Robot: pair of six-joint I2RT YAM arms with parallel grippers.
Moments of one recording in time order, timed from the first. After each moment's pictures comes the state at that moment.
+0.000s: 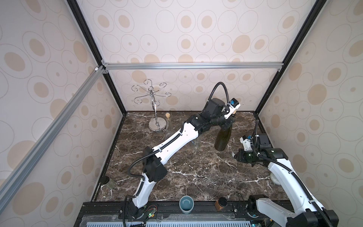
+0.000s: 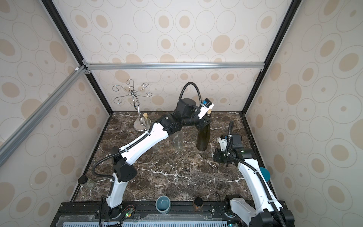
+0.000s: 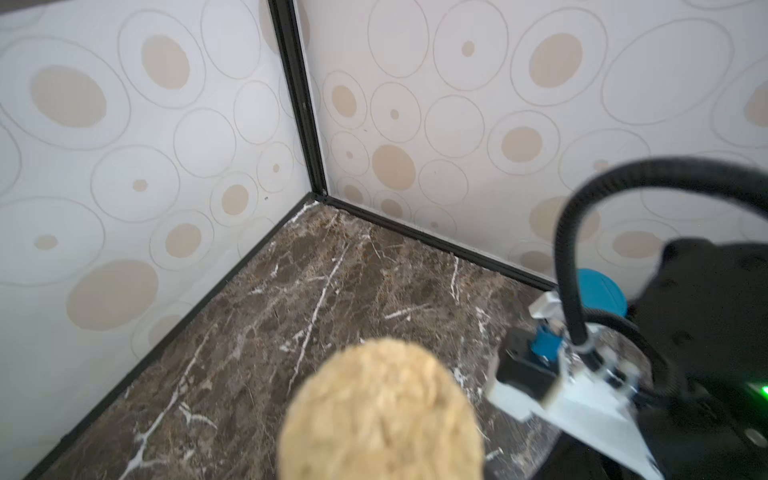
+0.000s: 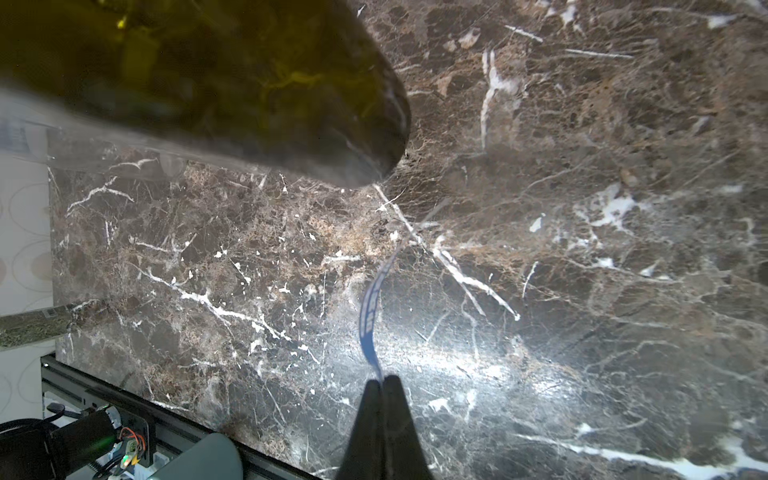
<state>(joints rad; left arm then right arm) -0.89 2.20 2.46 -0.60 0.19 0.10 0.06 1.03 0.90 -0.95 -0.34 0.25</state>
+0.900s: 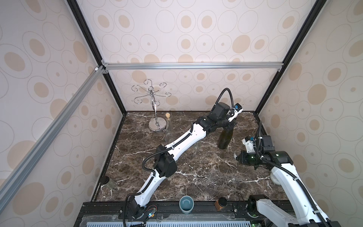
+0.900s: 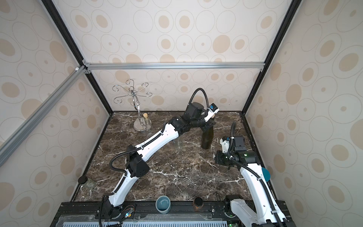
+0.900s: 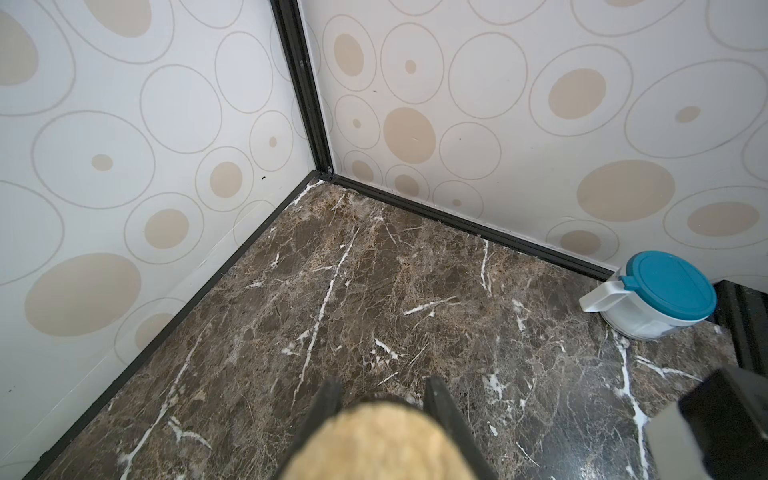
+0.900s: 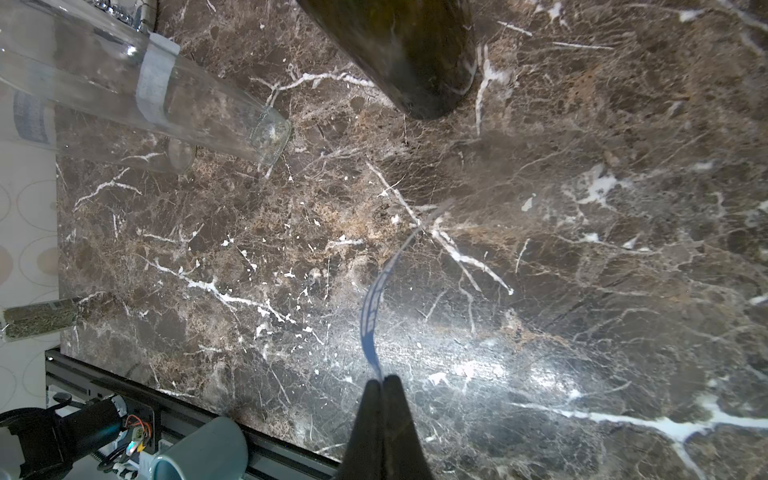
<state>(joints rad) -0.89 2.33 2.51 -0.59 0.16 0.13 0.05 0.96 0.90 -1.01 -0.34 0.25</state>
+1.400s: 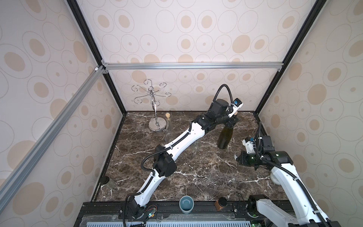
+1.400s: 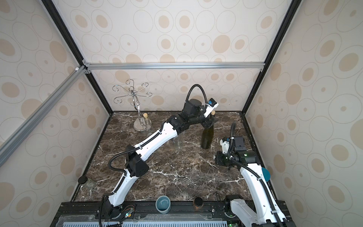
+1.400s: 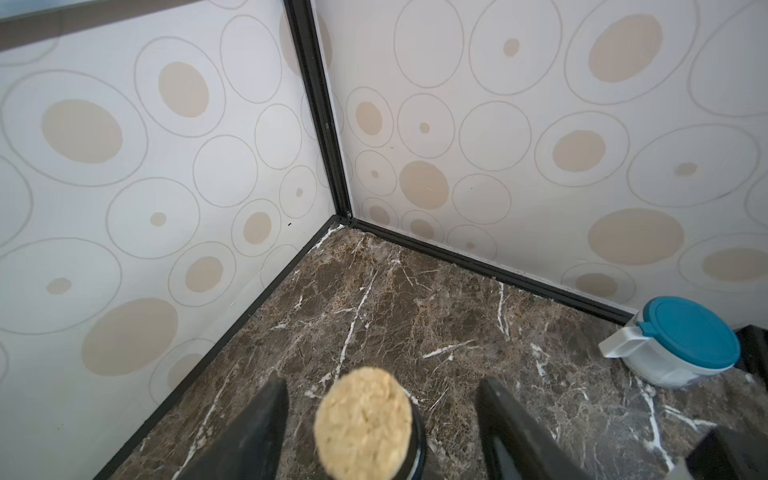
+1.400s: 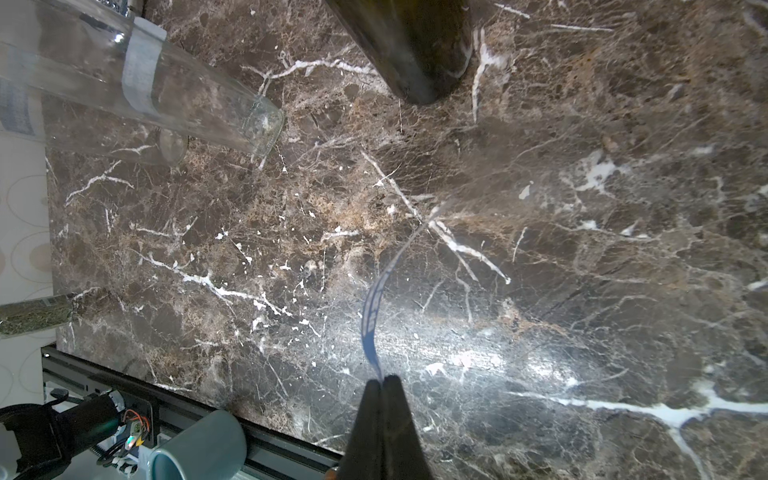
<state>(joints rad) -0.87 2.33 2.53 -0.50 0.15 0.14 0.05 0.96 0.90 -1.04 -0.33 0.24</state>
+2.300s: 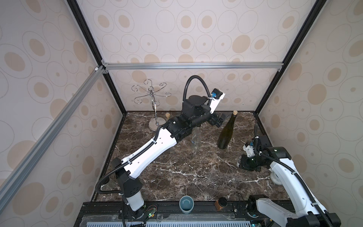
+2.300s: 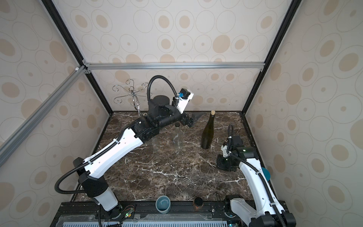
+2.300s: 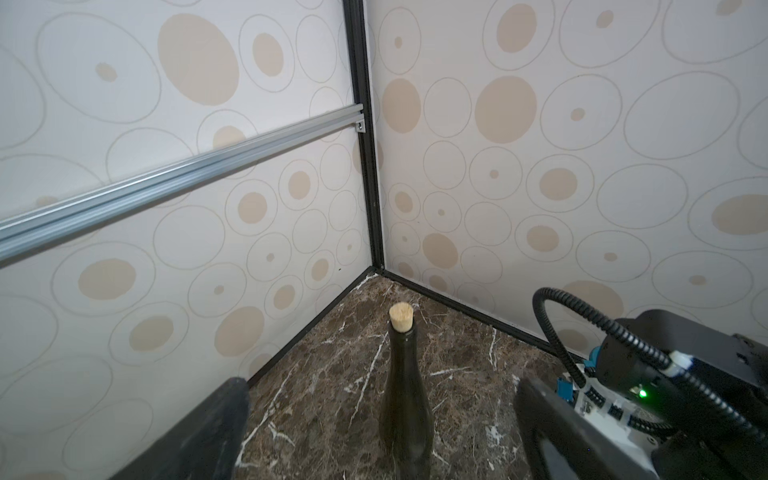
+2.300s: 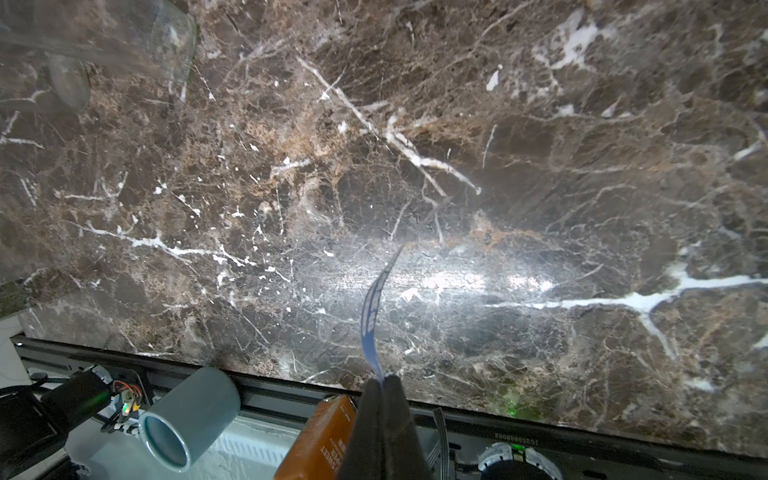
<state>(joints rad) -0.86 1.65 1.81 -0.28 0.03 0.08 0.07 1.04 0.94 -1.25 -0.27 0.28</state>
